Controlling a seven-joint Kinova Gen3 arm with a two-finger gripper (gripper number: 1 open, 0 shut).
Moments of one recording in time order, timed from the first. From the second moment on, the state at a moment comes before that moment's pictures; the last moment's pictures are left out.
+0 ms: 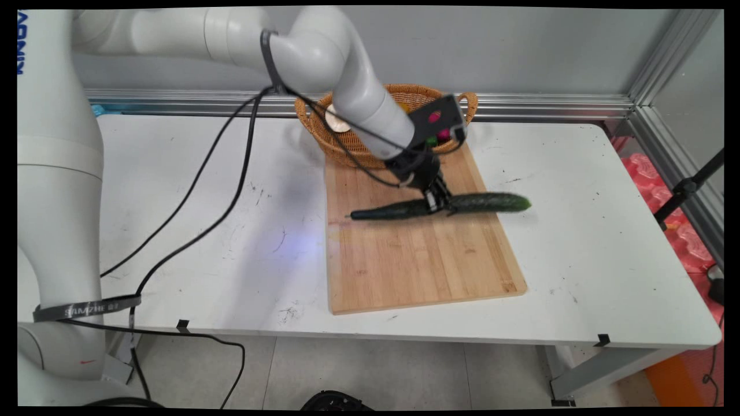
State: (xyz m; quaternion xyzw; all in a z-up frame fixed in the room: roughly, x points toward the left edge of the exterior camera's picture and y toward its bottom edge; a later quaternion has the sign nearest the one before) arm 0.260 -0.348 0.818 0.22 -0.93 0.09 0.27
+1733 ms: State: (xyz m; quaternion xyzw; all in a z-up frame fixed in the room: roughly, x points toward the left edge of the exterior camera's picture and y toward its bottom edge) arm 0.373 -0.479 0.887 0.28 -0.90 0.22 0.26
